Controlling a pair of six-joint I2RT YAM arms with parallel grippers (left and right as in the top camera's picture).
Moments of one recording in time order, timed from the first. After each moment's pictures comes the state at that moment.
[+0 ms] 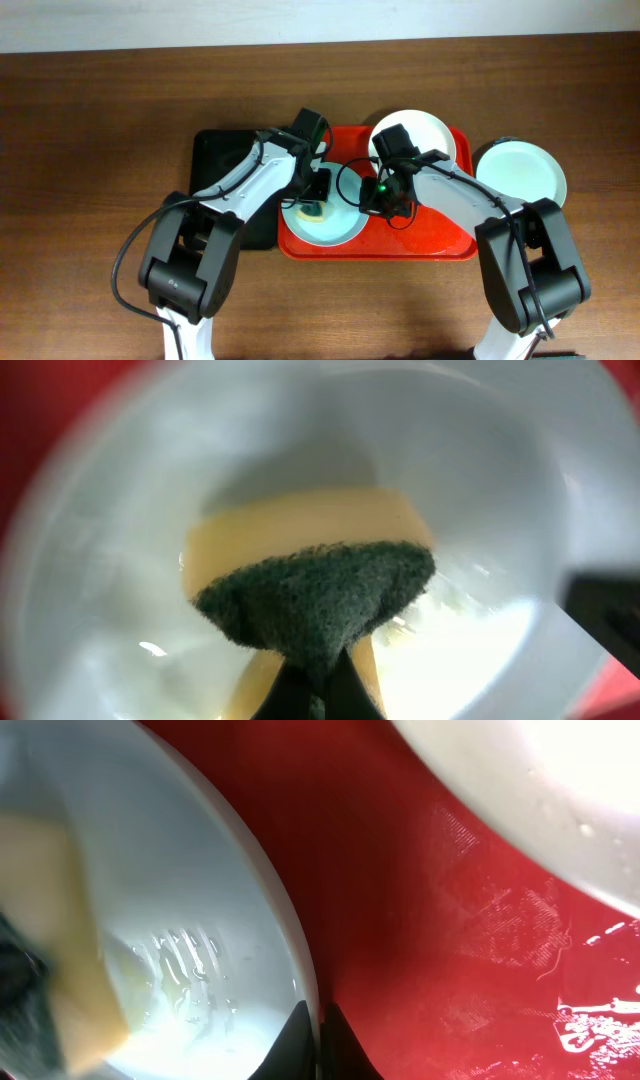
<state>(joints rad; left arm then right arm) -0.49 2.06 1.46 -0.83 0.21 -0.28 0.36 1.89 1.13 -0.60 -0.28 0.52</state>
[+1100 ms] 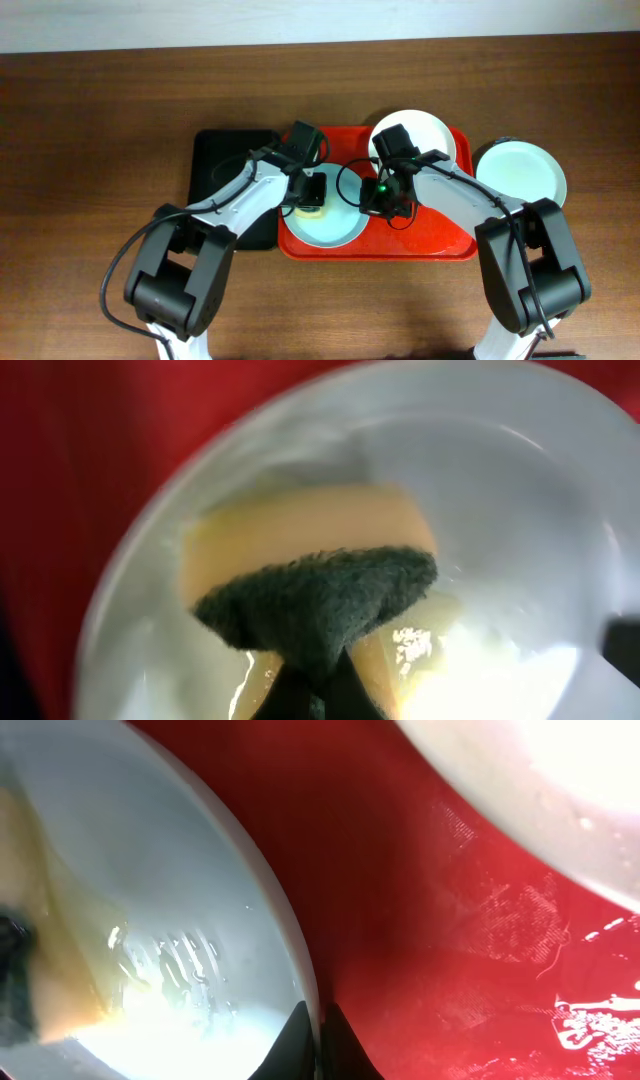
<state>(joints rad) -0.49 1.97 1.27 -0.60 0.13 -0.36 0.36 1.89 1.13 -0.60 -0.28 0.52</state>
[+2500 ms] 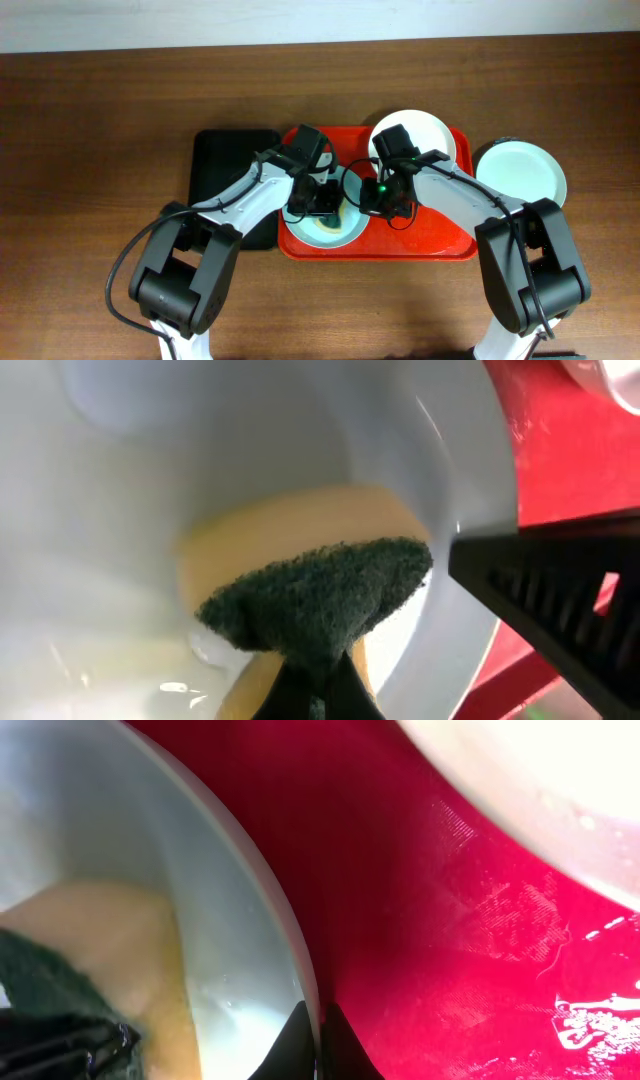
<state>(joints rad) -0.51 1.98 1.28 -0.60 0.39 -0.37 0.35 1.89 1.13 -0.60 -0.28 0.52</state>
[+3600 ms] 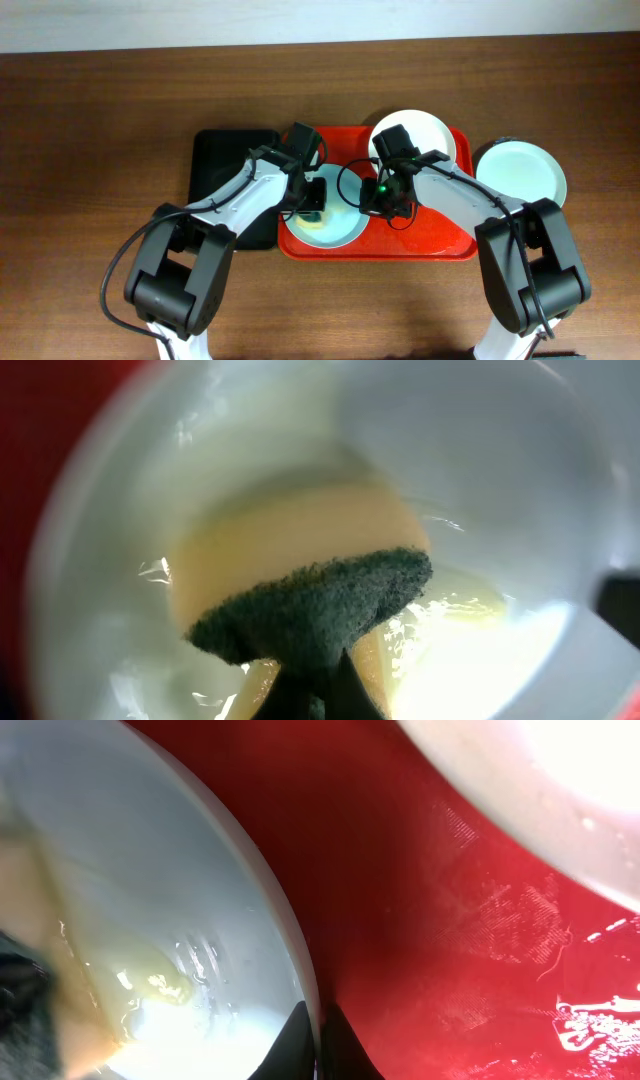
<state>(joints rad) -0.49 1.97 1.29 -0.68 0.20 -0.39 0.35 1.89 1.12 -0.60 -0.28 0.52</state>
